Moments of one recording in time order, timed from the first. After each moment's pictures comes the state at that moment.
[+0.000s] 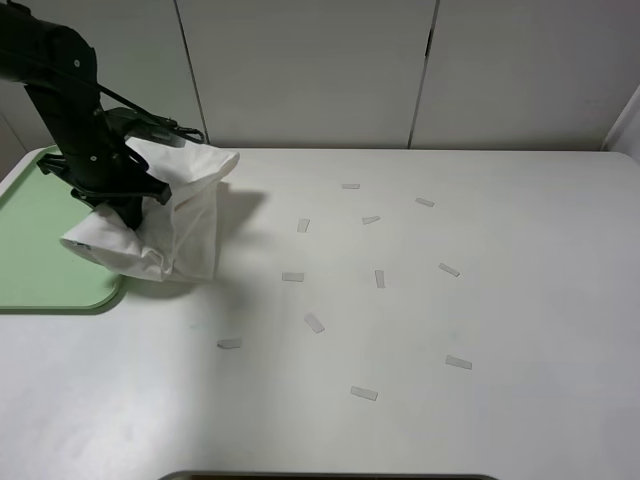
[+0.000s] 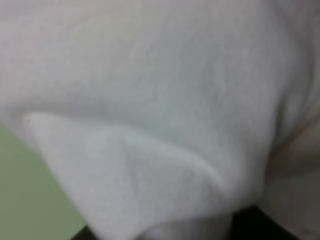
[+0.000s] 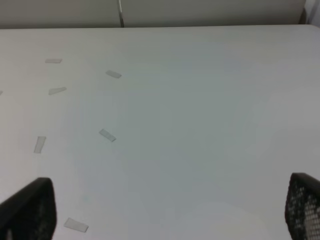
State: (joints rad) left arm -0.20 1.96 -1.28 0.13 0.75 -0.02; right arm 0.05 -0.01 -0.50 0.00 1.02 0.07
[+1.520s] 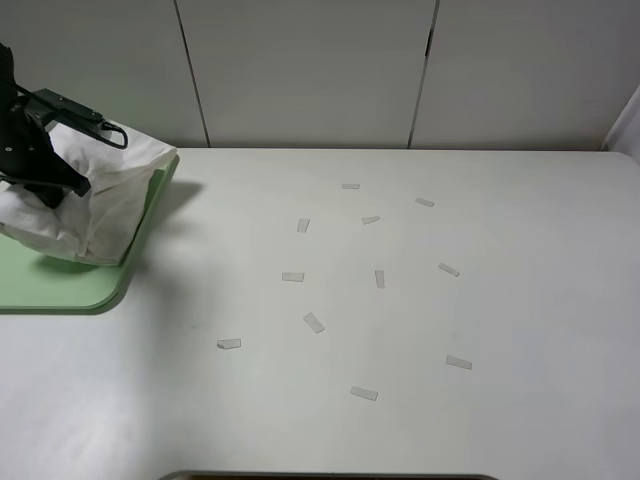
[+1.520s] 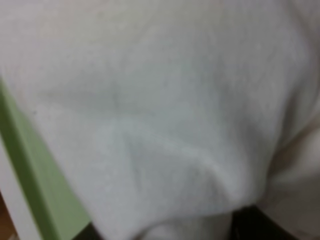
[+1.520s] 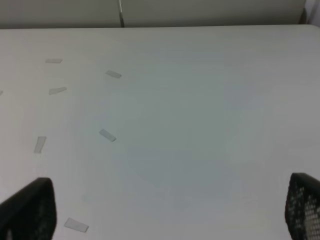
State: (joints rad) left arm 0.06 1.96 -1.28 0.35 0.61 0.10; right arm 0.05 -0.01 -0.50 0.00 1.02 0.07
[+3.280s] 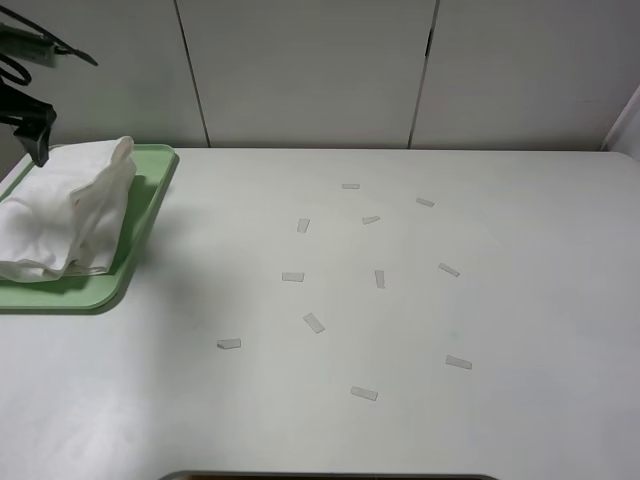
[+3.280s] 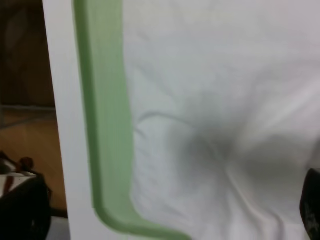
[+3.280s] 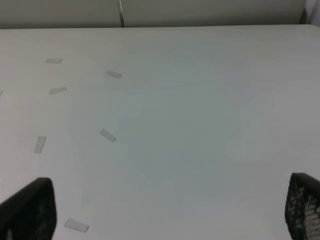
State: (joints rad) left arm 0.08 1.95 -1.57 0.33 1.00 -0.01; right arm 0.05 -0.01 -0.50 0.00 1.02 0.07
